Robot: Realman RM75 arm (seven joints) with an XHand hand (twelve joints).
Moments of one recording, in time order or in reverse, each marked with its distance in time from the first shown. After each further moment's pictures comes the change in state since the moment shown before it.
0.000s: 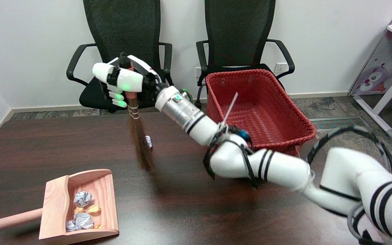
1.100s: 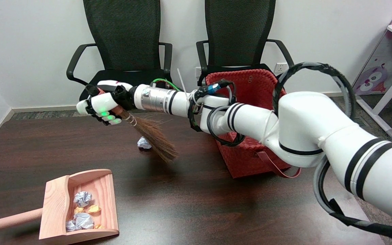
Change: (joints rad) arm 0.430 -0.259 -0.567 0.754 -0.385 0.013 0.652
